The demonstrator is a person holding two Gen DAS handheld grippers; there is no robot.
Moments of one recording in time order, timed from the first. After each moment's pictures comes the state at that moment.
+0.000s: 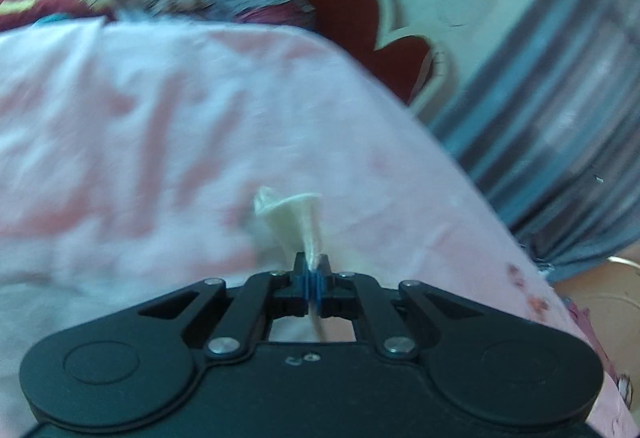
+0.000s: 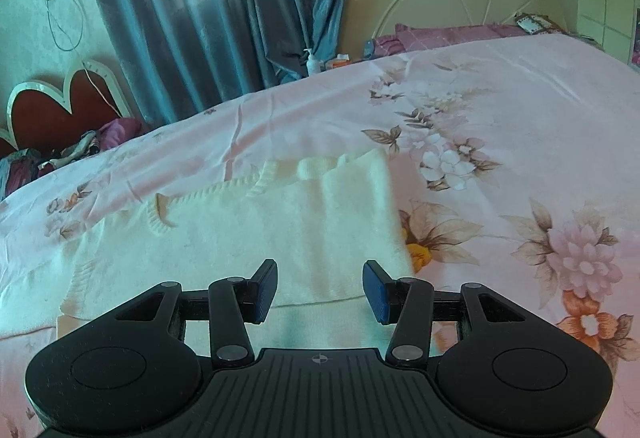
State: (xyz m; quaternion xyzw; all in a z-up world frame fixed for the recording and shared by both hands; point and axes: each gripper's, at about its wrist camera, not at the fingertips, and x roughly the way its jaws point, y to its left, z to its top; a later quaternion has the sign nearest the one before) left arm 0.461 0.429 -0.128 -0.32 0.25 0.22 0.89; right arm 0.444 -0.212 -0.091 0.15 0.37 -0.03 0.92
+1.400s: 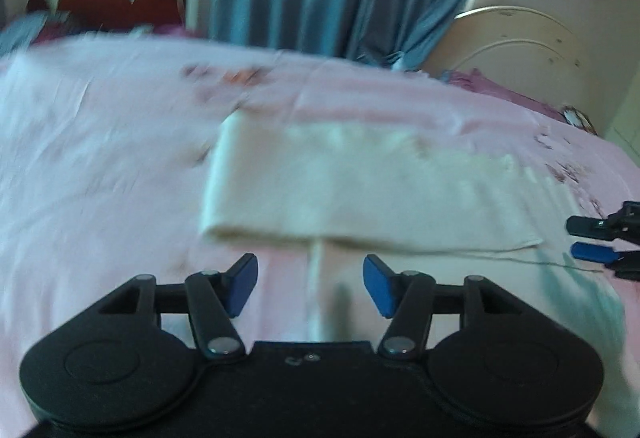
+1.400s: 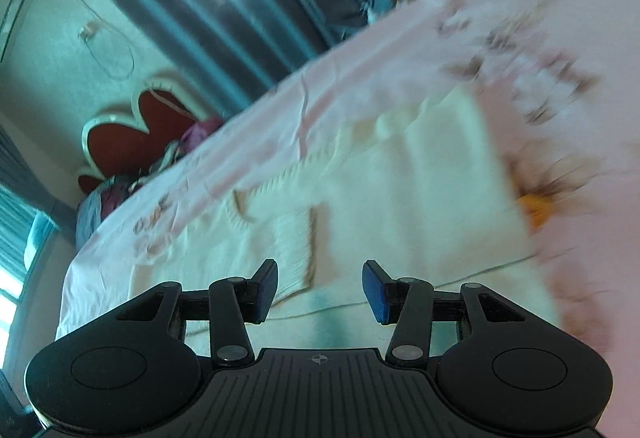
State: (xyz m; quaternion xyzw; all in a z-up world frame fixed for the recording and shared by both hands) left arm 0.463 0.134 -0.124 -0.08 0.39 -0.02 0.92; right arm 0.494 -0.211 -0.131 0.32 0.41 0.10 0.85
